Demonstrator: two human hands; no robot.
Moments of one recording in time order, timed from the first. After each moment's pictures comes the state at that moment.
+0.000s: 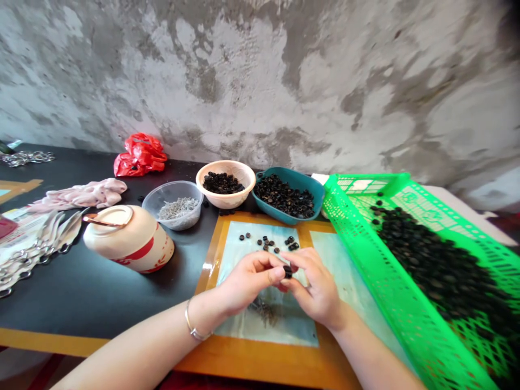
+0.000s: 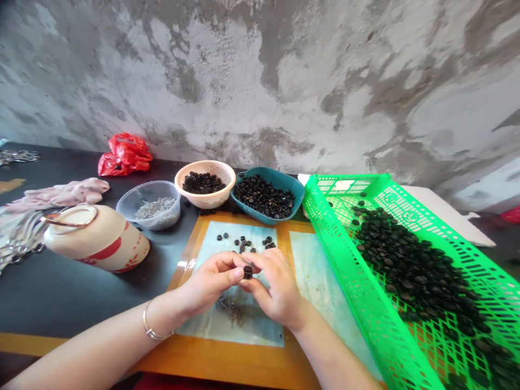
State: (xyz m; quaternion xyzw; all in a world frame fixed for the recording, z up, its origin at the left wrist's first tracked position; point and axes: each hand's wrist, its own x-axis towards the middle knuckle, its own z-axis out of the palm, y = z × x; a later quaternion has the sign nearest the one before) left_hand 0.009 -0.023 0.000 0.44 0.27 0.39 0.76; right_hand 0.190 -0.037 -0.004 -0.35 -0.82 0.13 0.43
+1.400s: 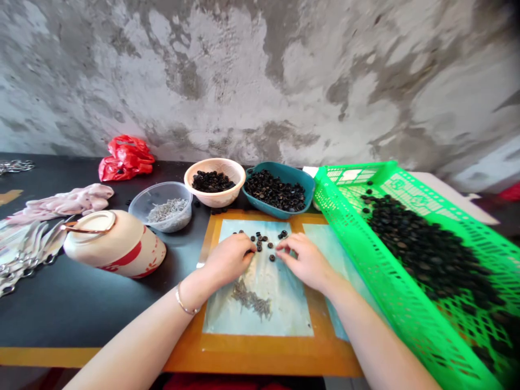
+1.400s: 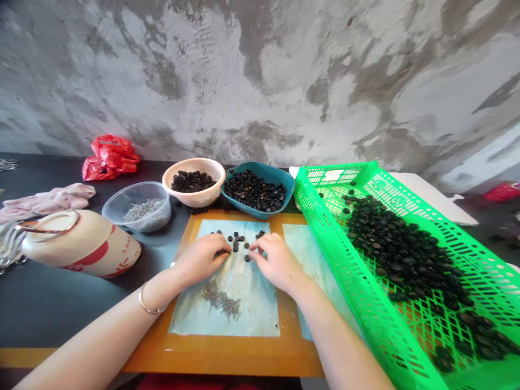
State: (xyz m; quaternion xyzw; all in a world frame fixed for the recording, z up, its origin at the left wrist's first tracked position) left_hand -0.017 0.024 -0.020 0.86 0.43 0.17 0.20; right_hand 0.212 -0.007 -0.021 -0.51 -0.79 0.17 0.29
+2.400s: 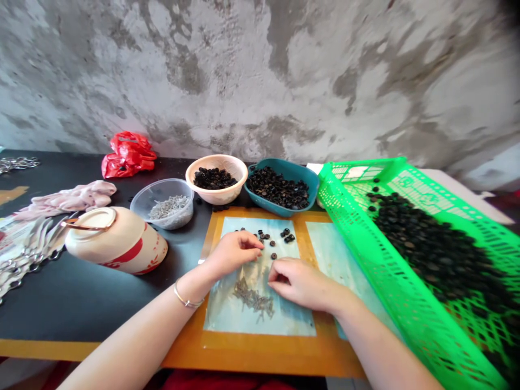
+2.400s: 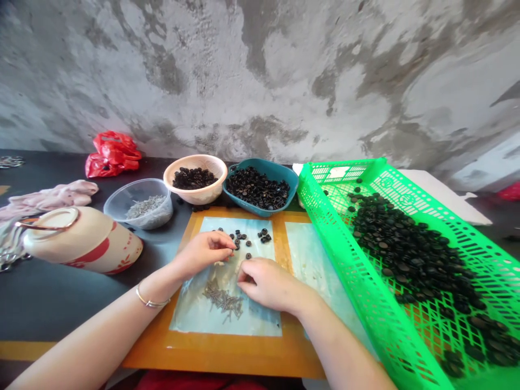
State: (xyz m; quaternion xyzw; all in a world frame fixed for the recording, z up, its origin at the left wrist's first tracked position) left_hand -0.010 0.025 -0.020 0.61 0.46 0.30 0.57; right_hand 0.189 -0.032 -0.001 -0.47 -0.81 0.34 0.11
